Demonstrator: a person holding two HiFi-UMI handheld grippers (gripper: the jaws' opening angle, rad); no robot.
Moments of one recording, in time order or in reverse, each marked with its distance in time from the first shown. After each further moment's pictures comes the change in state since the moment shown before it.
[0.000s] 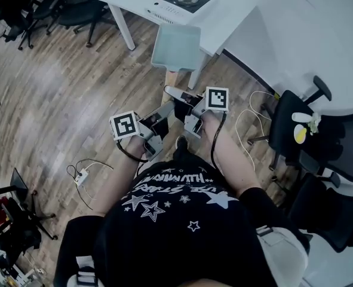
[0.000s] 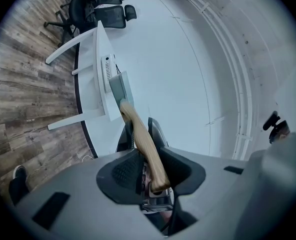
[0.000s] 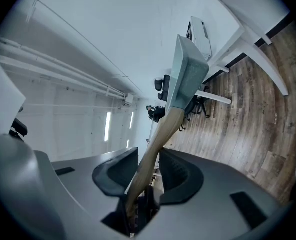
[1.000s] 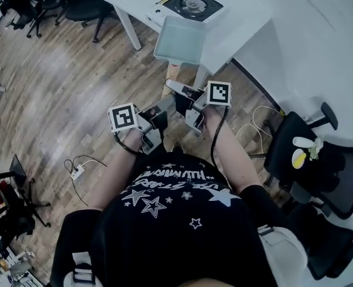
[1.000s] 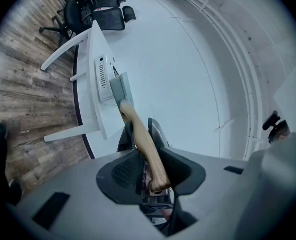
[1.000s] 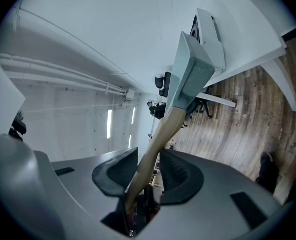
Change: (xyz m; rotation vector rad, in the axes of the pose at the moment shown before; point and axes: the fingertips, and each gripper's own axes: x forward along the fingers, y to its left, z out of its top) left arm 0.090 0.022 0.074 0.032 -0.052 0.046; right arm 0.014 -0.029 0.110 -0.001 0.088 0.042
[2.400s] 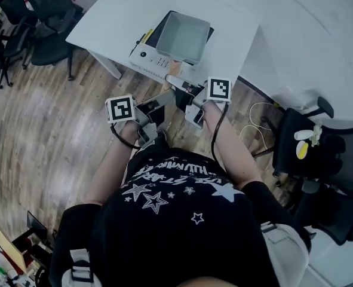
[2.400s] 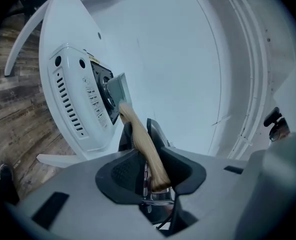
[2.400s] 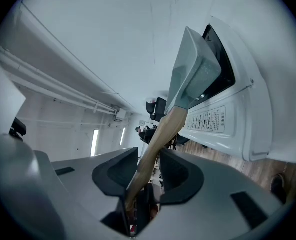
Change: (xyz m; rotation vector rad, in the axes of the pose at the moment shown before) left arm 0.115 0.048 0.218 -0.011 0.331 -0.090; right arm 0.092 -0.074 0.222 -0.021 -0.254 -0.140
